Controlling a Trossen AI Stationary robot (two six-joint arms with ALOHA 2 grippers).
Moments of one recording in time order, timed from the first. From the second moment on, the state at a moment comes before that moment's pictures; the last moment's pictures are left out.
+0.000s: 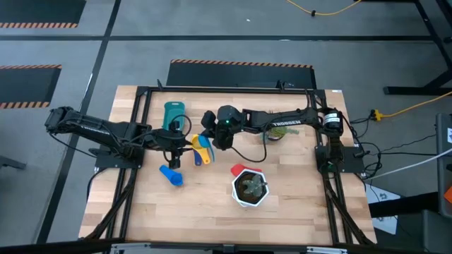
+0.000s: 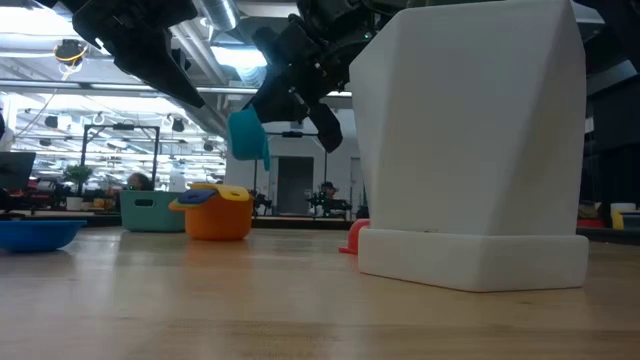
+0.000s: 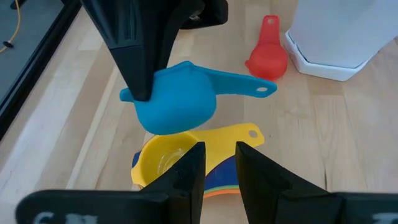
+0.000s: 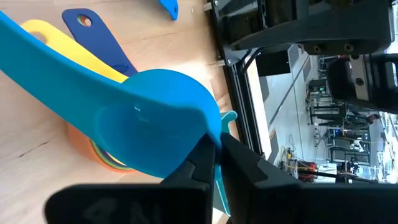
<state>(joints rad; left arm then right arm) -0.14 0.94 0.66 -0.41 -0.27 -0.10 -0.13 1.99 1.47 -0.02 -0.15 -1.36</state>
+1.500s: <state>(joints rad) -0.14 0.94 0.66 -0.52 -0.22 -0.40 -0.10 1.99 1.50 0.01 0.25 -1.33</state>
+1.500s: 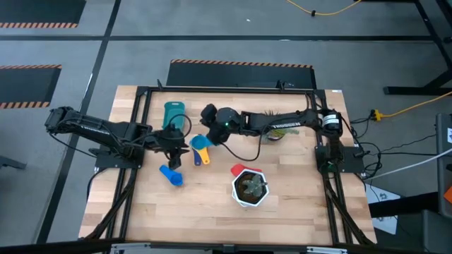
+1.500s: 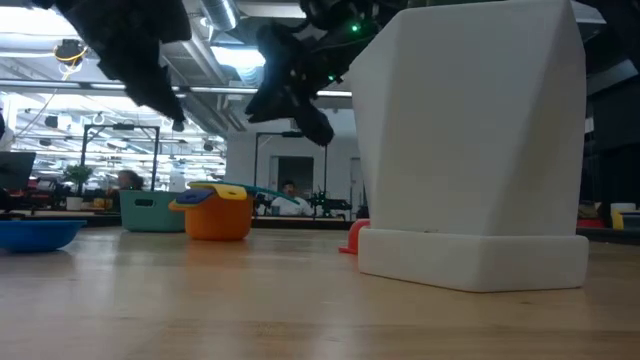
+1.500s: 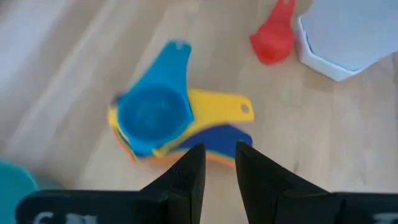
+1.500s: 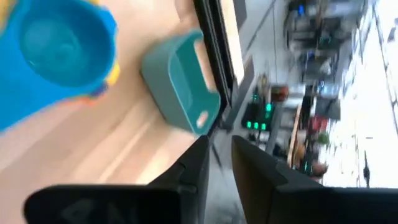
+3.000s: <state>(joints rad) -0.14 1.39 0.66 -0.40 -0.23 -0.62 -0.12 2.12 1.50 -0.23 -0.19 -0.74</state>
